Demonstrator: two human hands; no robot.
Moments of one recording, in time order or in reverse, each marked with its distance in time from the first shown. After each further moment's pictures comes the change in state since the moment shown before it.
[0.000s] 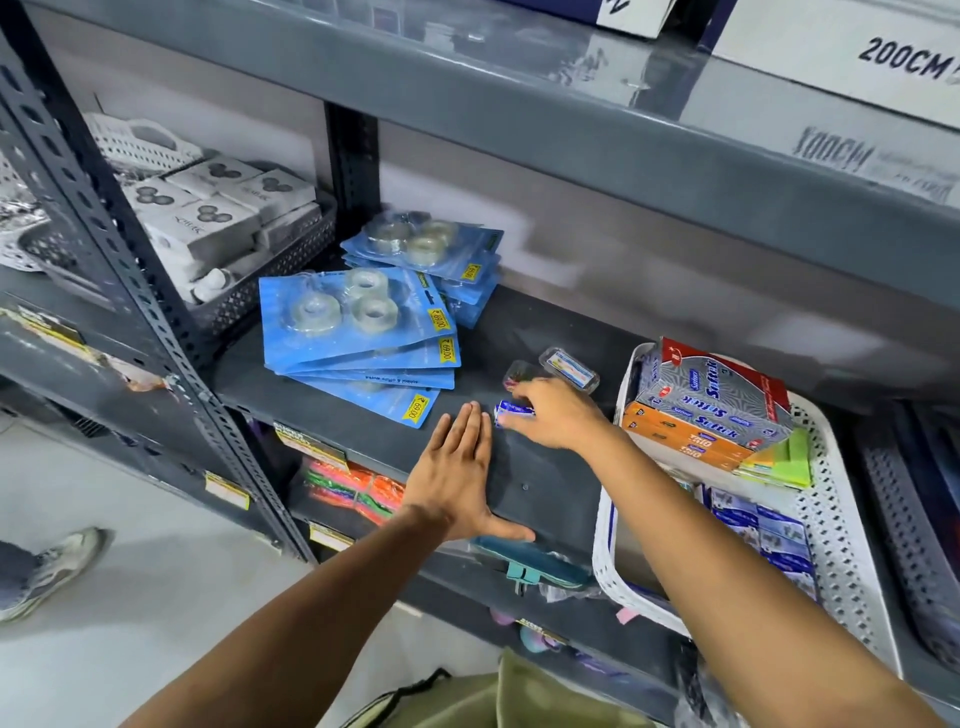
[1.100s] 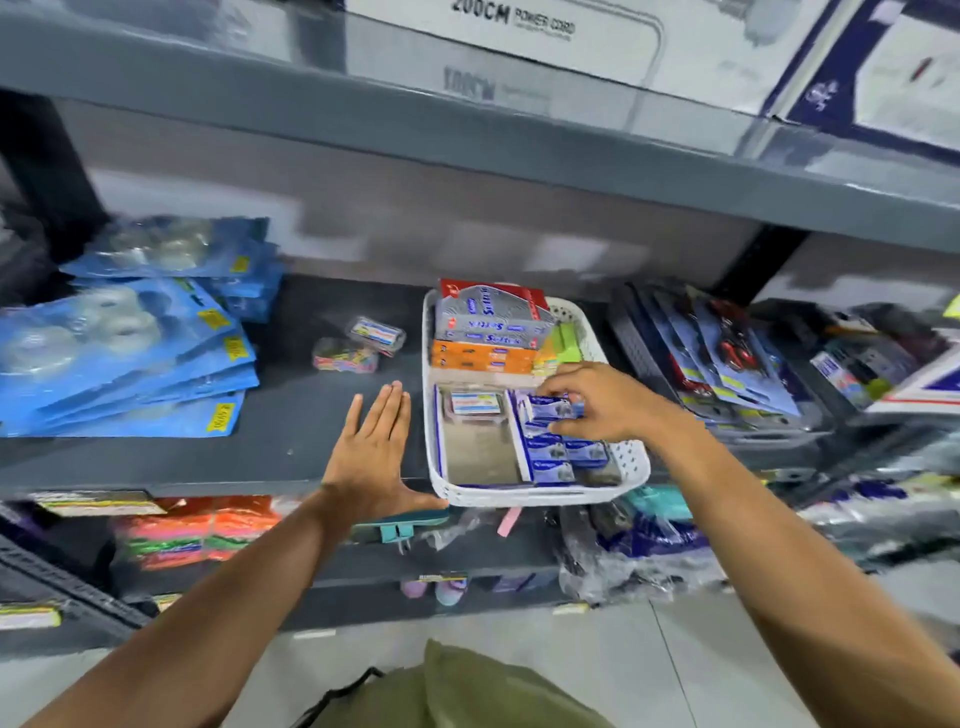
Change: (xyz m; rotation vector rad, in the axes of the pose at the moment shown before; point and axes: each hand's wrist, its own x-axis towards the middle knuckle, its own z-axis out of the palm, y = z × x) left_hand 0.007 0.078 0.003 0.010 0.051 0.314; right_hand -0.235 0.115 -0.049 0.027 0.035 0.238
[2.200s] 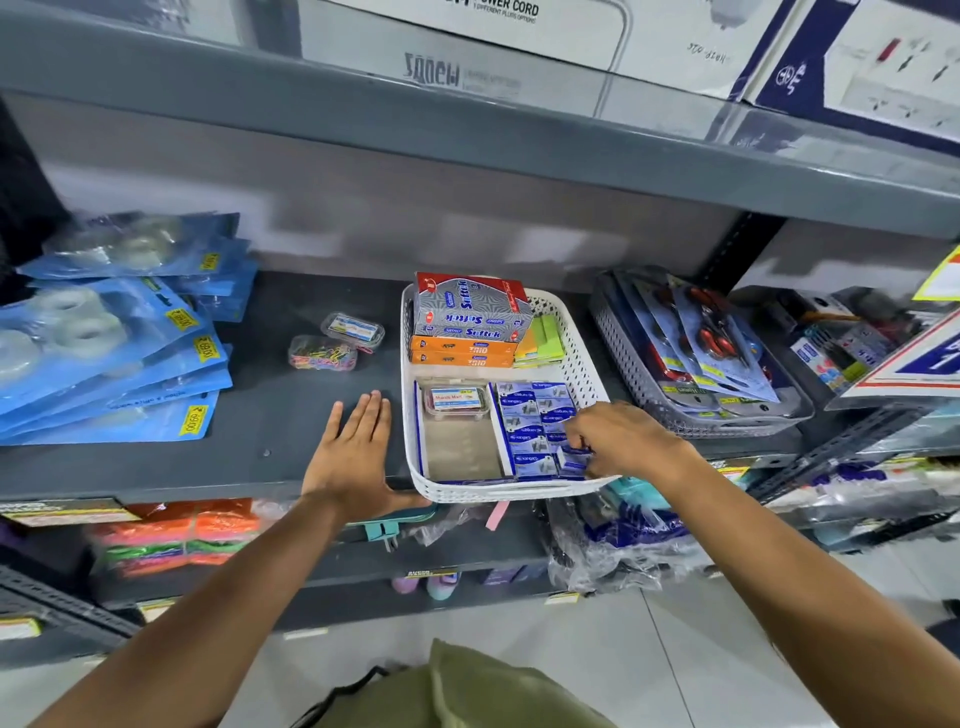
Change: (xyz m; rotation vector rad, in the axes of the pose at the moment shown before) left_hand 0.004 0.005 0.004 0.005 -0.037 -0.055; right_hand -0.033 0.028 0.038 -0.295 -0.210 0.172
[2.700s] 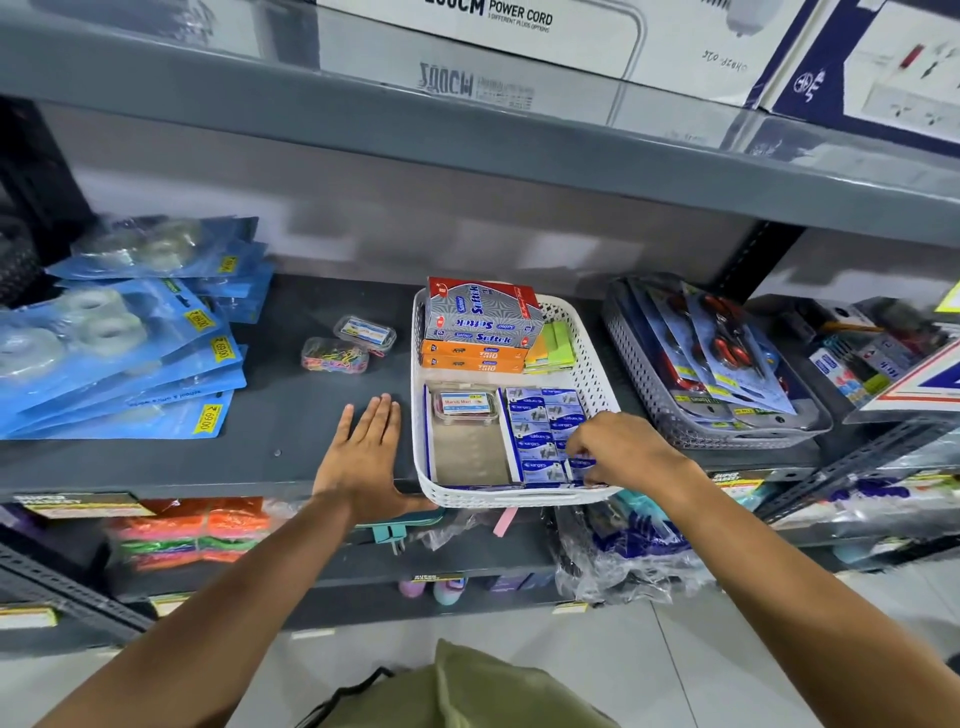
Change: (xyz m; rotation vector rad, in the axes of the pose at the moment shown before) left_hand 0.002 0.002 -0.001 0.014 -0.028 -0.016; right_hand -0.002 -0.013 0.000 0.051 0.048 0.003
